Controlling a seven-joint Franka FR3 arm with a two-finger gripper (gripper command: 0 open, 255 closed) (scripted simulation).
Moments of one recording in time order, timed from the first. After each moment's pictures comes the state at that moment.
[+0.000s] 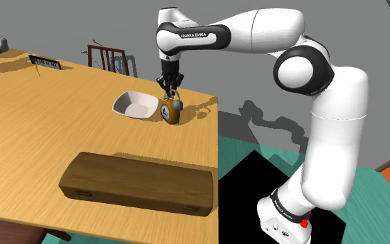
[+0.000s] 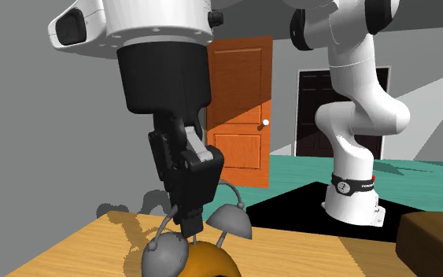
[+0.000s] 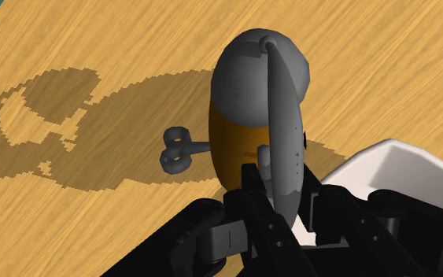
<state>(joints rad) 0.08 0.51 0.07 -1.41 -0.07 1.78 0.26</state>
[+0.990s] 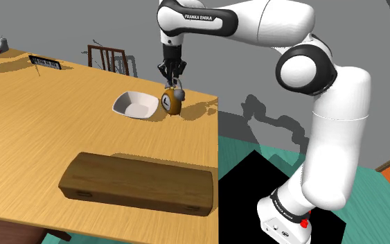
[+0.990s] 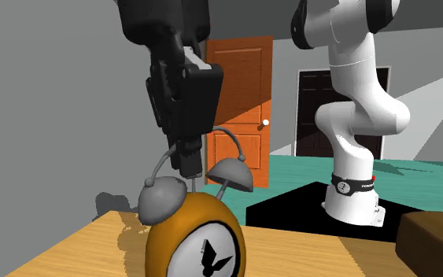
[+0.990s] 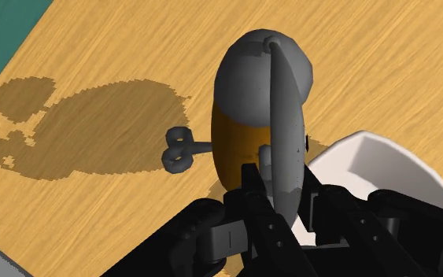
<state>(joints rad) 0.08 0.49 0.07 -1.28 -0.07 1.63 0.25</state>
